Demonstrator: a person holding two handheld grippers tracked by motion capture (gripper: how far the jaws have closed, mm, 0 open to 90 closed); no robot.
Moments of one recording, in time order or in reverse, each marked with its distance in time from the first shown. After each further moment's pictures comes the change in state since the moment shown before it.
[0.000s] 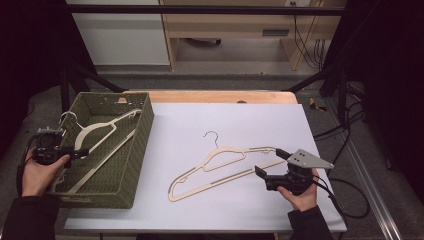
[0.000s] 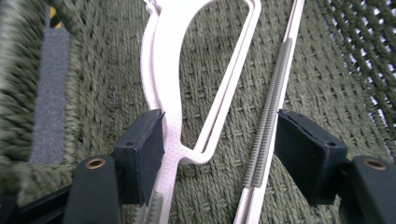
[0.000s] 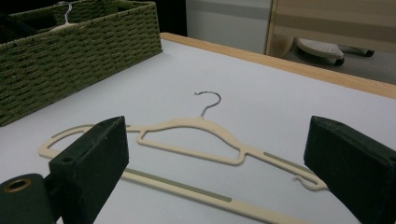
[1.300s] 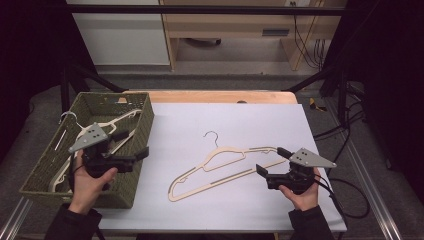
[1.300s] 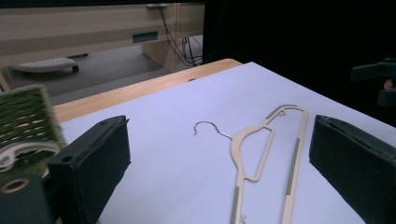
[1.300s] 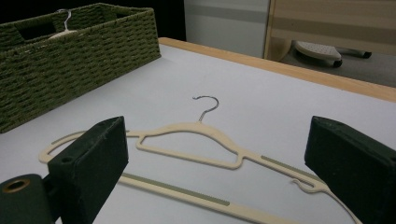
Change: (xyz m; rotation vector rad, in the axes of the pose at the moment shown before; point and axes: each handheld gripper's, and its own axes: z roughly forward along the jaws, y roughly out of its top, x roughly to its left) left arm -0.199 0.016 -0.047 -0.497 -0.435 0.303; right arm -0.002 0.003 -0.002 -0.009 -0.003 0.011
